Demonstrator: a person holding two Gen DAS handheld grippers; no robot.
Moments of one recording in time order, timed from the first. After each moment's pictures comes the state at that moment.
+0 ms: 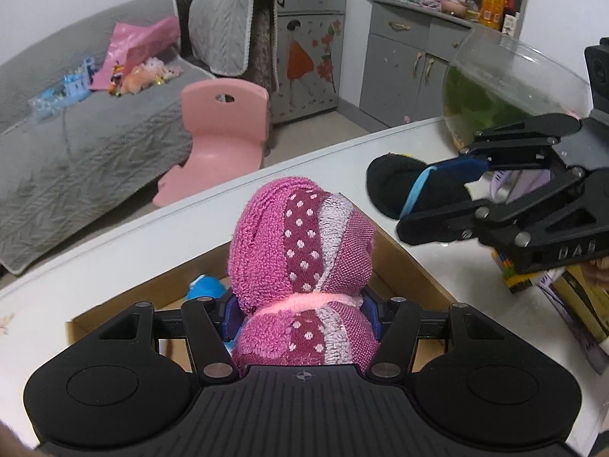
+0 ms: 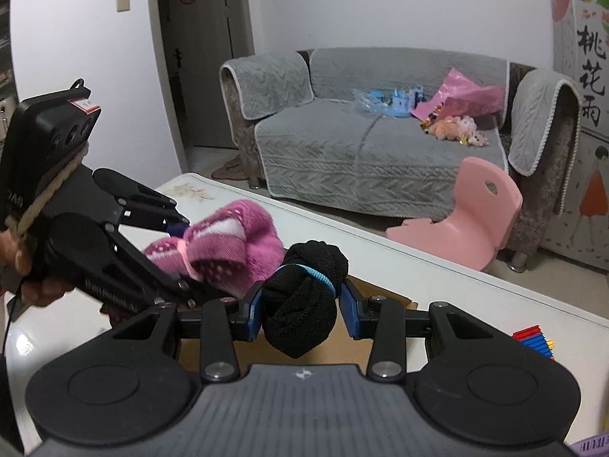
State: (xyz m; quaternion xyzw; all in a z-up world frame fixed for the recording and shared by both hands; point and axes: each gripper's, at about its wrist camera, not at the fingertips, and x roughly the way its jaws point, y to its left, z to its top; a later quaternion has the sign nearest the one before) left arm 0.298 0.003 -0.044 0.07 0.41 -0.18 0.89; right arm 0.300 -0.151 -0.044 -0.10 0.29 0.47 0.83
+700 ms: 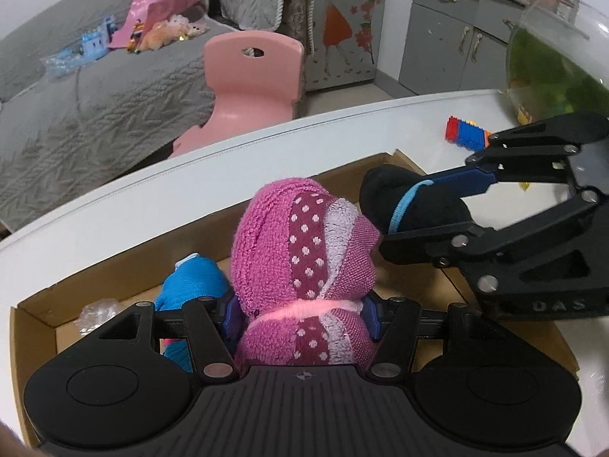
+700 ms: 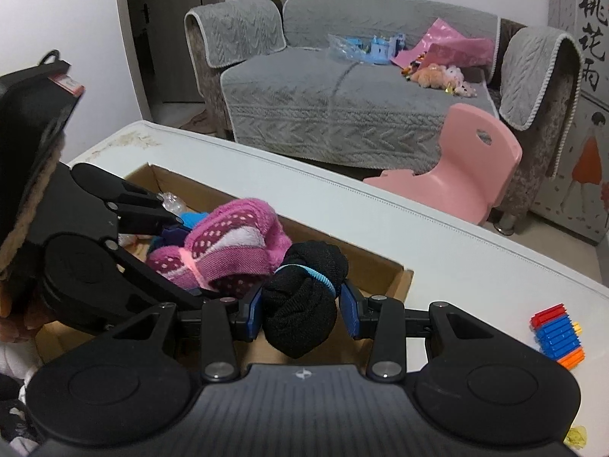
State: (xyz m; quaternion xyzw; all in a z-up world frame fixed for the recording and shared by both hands) left arm 0.351 -0.007 -0.111 0.08 0.44 -0.13 0.88; right arm 0.325 -0.117 -0.101 -0.15 0.35 0.42 0.83
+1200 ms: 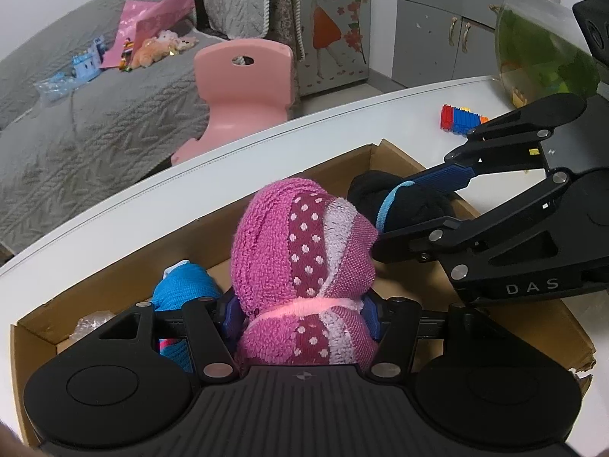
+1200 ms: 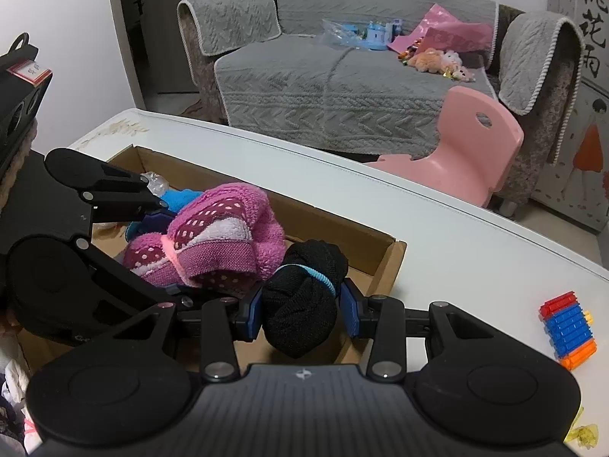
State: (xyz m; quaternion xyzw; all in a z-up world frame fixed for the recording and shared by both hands) left arm 0.351 -0.016 -0.117 0.11 0.43 -0.13 0.89; right arm 0.329 -0.113 -0.110 -0.15 0.36 0.42 0.82
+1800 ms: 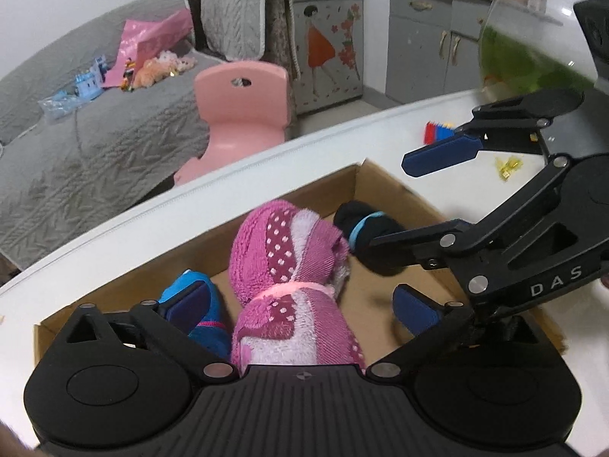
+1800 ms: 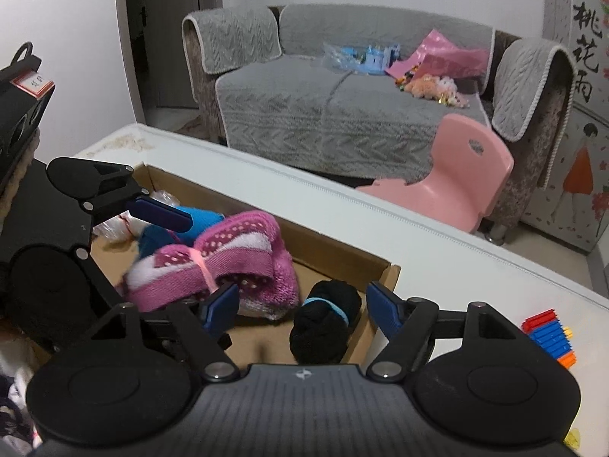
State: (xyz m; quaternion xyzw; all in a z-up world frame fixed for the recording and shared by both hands) left arm 0.325 -0.013 -0.092 0.11 0.40 -0.14 0.90; right arm 0.314 -0.121 -0.087 -0.15 0.32 0.41 0.84
